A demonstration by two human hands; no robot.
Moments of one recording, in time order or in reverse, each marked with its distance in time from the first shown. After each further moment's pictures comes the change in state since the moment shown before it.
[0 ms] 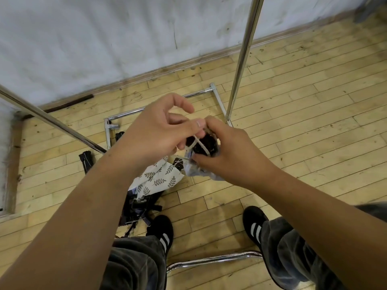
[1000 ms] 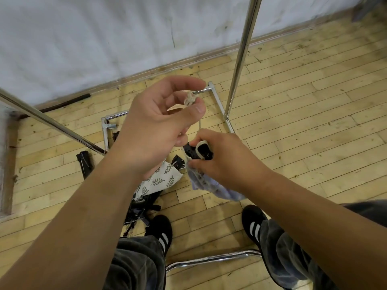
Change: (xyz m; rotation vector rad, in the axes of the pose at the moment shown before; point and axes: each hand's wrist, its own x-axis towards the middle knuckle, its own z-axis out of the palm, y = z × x) left_hand -0.005 0.007 0.012 -0.361 0.087 0.155; right_hand 0.001 0.004 0.013 -0.113 -0.065 0.109
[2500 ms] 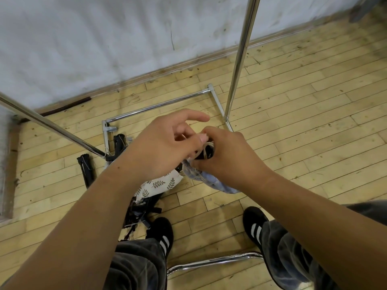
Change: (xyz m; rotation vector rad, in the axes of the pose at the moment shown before) left_hand 0.000 -0.011 -0.007 0.570 -0.215 -0.117; right_hand 0.005 -0.001 -0.003 -0.028 0.100 0.016
